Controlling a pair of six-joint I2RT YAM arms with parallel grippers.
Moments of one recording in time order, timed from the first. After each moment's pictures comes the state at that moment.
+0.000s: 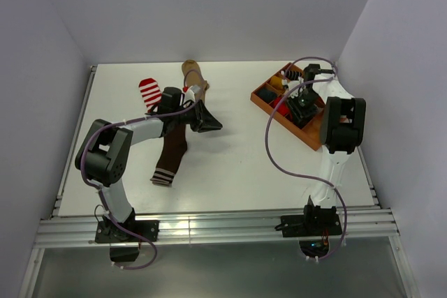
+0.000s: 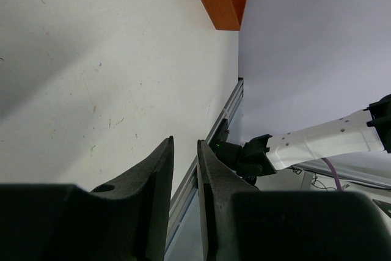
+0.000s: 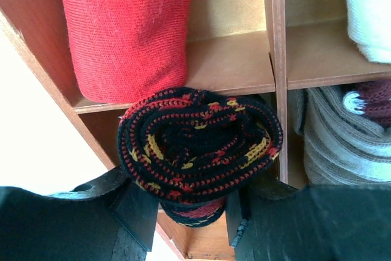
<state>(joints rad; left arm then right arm) -0.42 1.82 1.02 0.26 0.82 -0.94 -0.08 2.13 1.67 -1.03 -0.19 -0.59</state>
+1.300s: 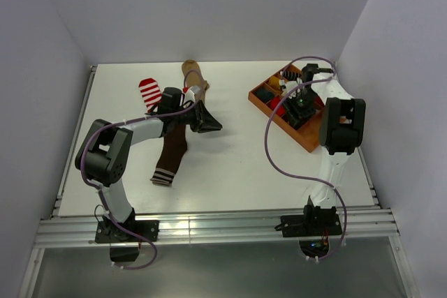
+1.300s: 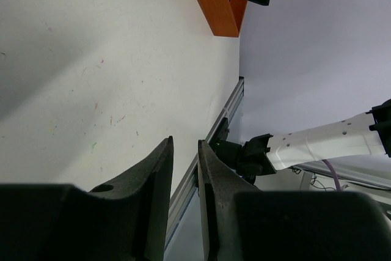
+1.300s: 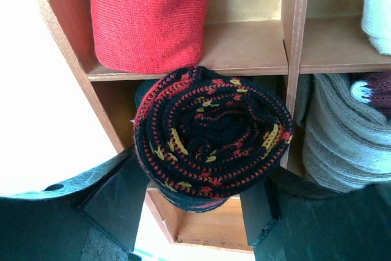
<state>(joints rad) -0.42 1.82 1.02 0.24 0.82 -0.94 -0.06 2.10 1.67 -1.08 -0.23 -0.60</state>
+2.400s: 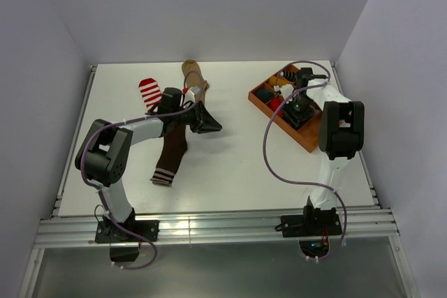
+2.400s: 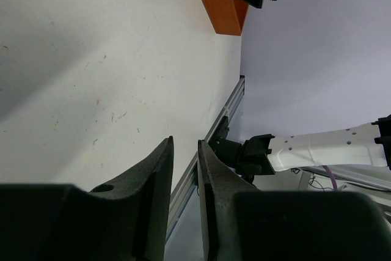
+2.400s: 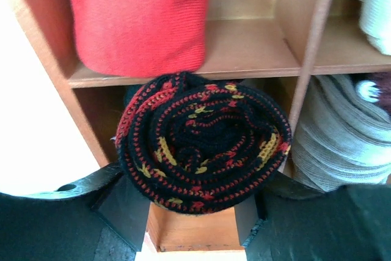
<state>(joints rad) -0.42 1.82 1.02 0.22 0.82 -0.94 -0.02 2.02 1.52 -0.93 -0.07 -0.64</state>
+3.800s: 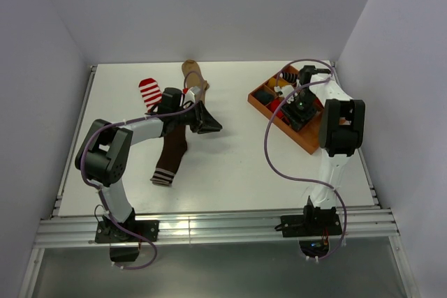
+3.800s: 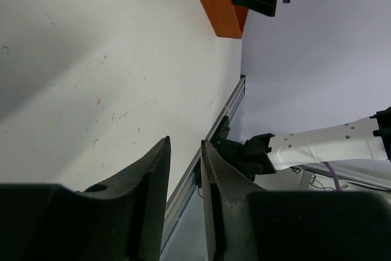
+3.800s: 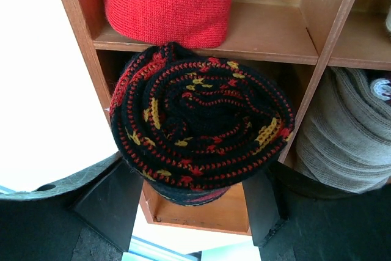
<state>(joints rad) -0.42 1.82 1.02 0.22 0.82 -0.93 -0.05 2.07 1.64 -1.13 -0.15 -0.77</state>
